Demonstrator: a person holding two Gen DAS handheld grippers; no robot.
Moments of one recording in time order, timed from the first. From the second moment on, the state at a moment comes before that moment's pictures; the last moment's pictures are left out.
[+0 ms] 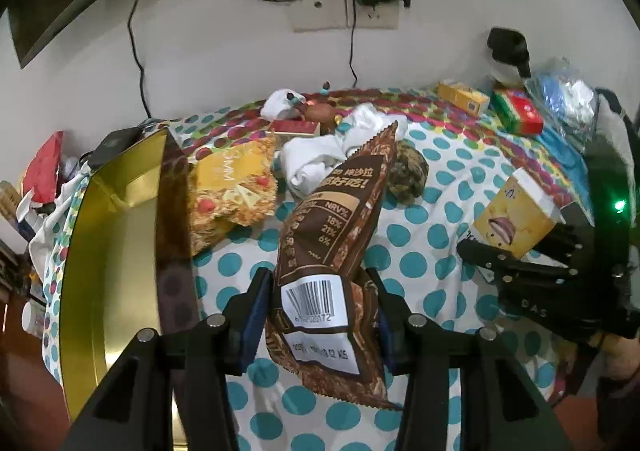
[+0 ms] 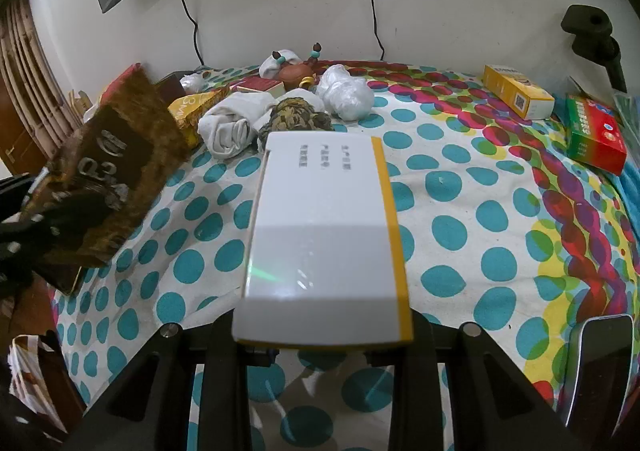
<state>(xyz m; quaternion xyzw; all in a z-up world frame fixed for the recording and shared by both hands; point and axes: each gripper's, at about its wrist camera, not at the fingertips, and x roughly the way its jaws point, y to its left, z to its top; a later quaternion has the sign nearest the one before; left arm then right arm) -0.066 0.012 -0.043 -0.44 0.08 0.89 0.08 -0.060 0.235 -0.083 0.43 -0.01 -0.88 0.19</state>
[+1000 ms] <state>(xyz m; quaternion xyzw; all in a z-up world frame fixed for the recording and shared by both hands) -0.140 -0.181 0.010 -0.44 -0.07 0.89 -0.06 -0.059 0.236 -0.084 0.43 0.00 -0.88 0.19</state>
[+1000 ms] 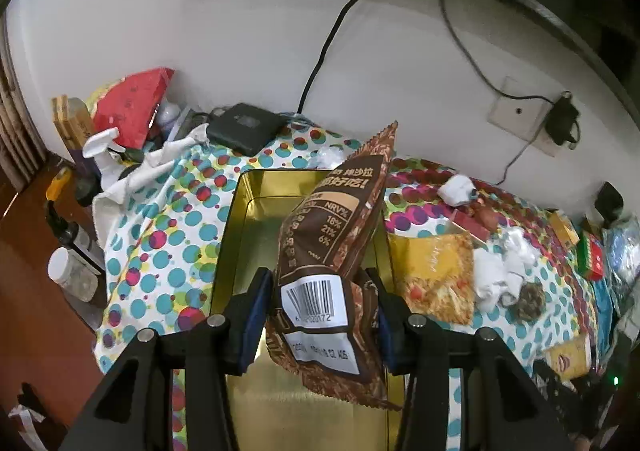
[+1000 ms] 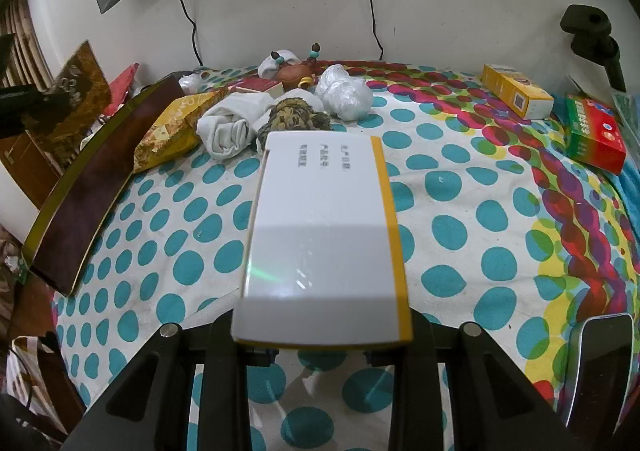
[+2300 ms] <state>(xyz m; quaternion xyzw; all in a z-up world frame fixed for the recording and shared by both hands) -0.157 -0.172 -0.036 -0.45 -0.02 0.89 -0.12 -0.056 0.230 -0.084 0.43 0.01 -0.88 0.18</state>
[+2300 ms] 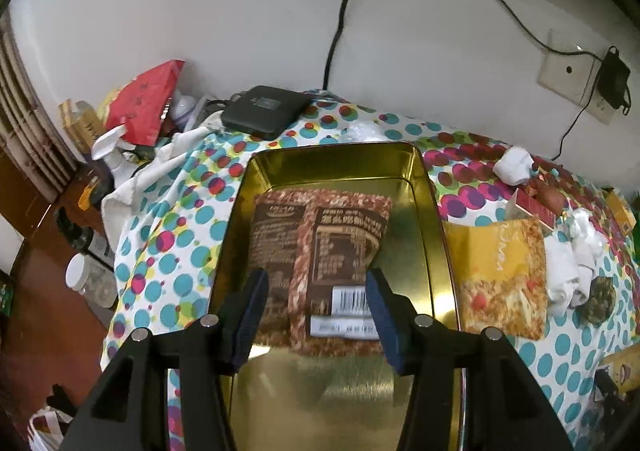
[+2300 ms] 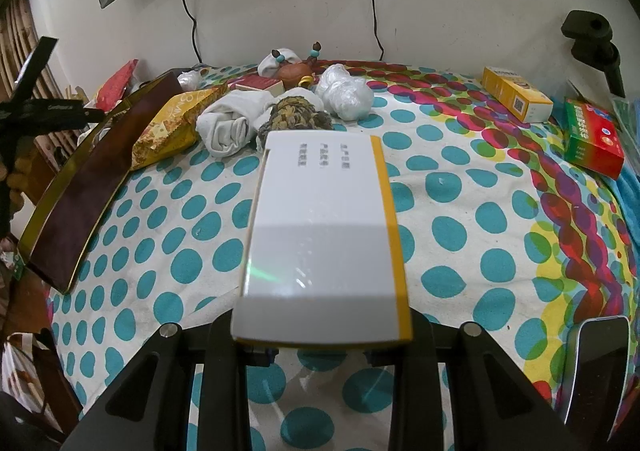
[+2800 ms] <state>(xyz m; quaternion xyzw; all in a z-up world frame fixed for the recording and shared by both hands) -0.075 -0.176 -0.025 -0.33 0.00 0.92 -0.19 -0.056 0.227 -0.084 0.43 0.02 -0.88 0.18</state>
